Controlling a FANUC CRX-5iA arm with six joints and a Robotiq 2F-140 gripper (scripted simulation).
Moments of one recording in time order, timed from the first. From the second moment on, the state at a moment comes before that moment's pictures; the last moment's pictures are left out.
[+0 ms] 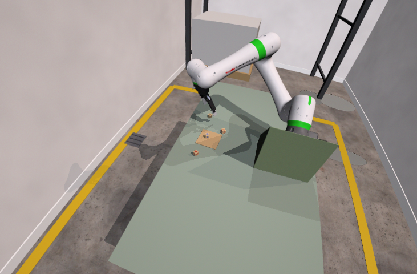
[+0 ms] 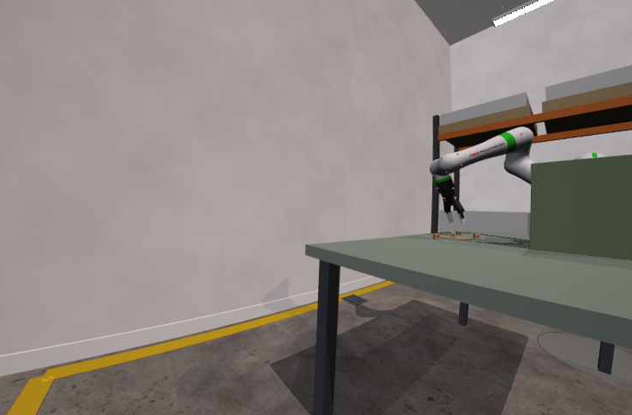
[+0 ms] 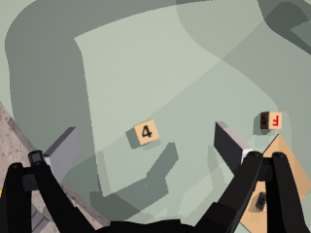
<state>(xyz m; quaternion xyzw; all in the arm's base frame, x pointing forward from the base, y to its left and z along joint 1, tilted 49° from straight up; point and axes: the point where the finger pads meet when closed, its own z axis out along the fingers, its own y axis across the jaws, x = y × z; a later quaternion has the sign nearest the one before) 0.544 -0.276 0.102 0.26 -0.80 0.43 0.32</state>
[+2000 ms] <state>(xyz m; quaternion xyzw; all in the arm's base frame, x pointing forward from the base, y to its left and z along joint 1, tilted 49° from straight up) 0.411 -0.137 0.057 0.32 -0.85 0.38 0.17</state>
